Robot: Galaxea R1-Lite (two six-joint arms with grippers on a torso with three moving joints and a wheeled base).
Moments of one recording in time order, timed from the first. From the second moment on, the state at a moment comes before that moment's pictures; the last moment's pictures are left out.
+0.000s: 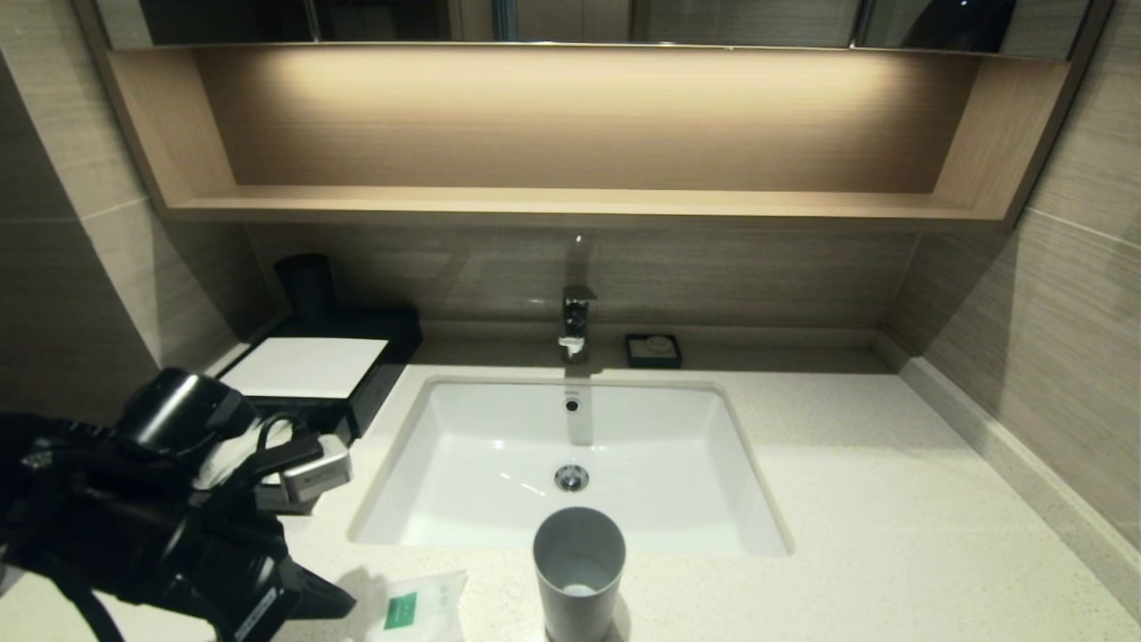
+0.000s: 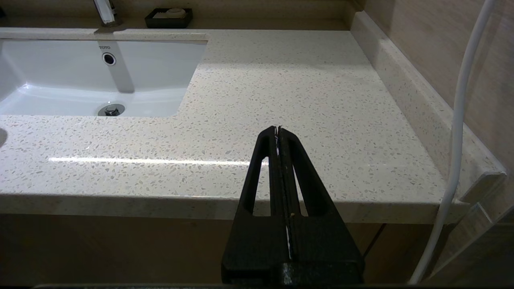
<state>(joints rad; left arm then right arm) -0.16 1.55 -0.76 0.41 -0.51 0.54 0.00 0.00 0.00 0.00 0.00 0.00</state>
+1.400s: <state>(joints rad) -0.19 1.59 -0.75 0.38 -0.52 0.54 0.00 0.00 0.00 0.00 0.00 0.00</state>
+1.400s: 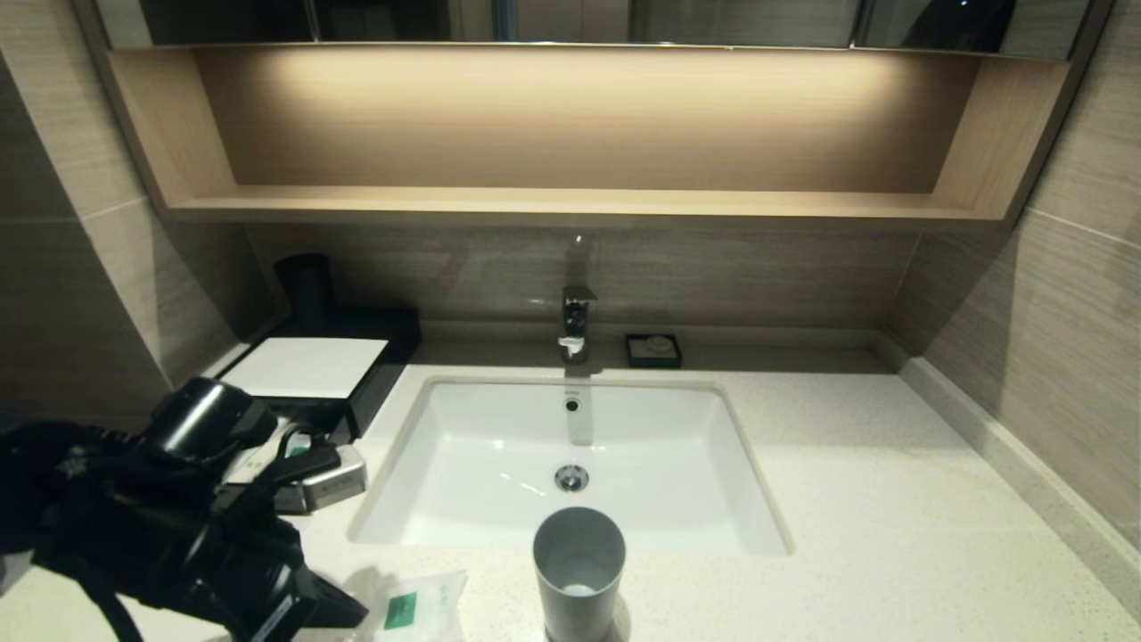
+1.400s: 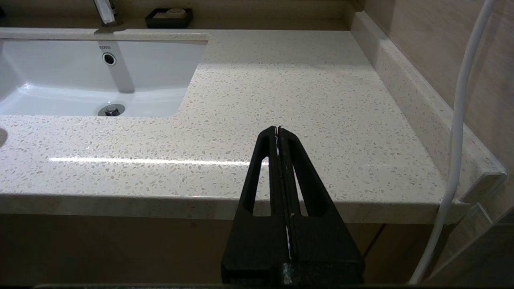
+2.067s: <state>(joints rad) -0.19 1.69 -0.76 0.27 -0.52 0.55 0.00 0.00 0.00 0.00 0.00 0.00</state>
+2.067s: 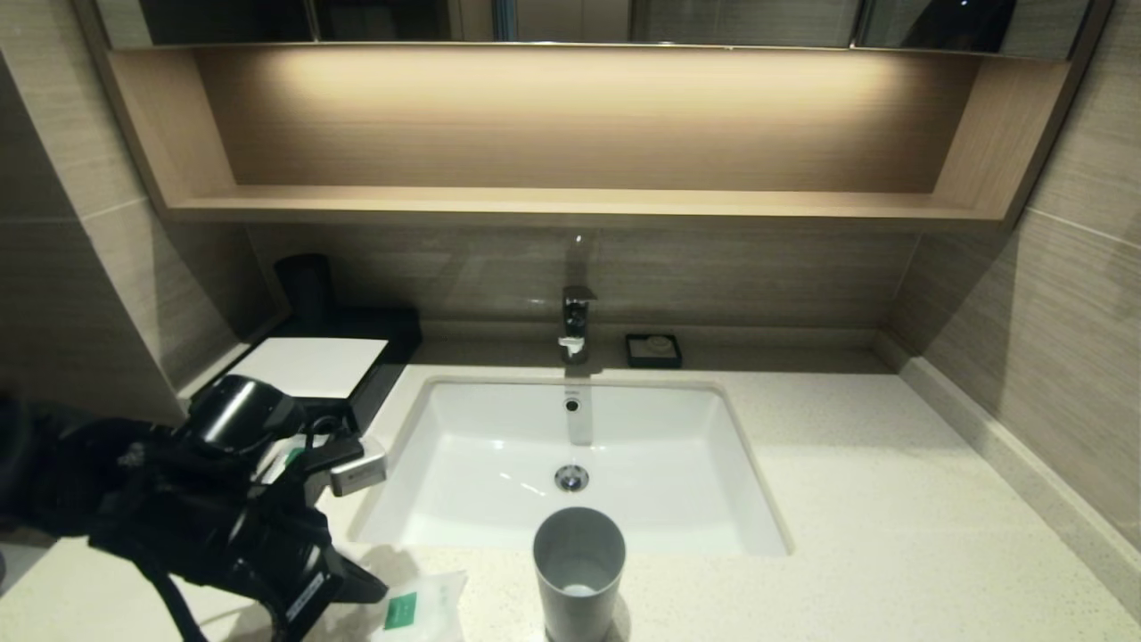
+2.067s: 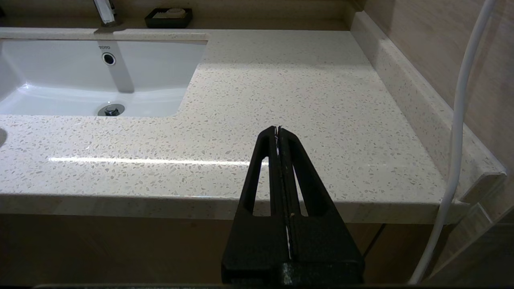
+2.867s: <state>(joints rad) -0.21 1.78 -0.89 0.29 -0.51 0.60 0.00 0.00 0.00 0.00 0.00 0.00</state>
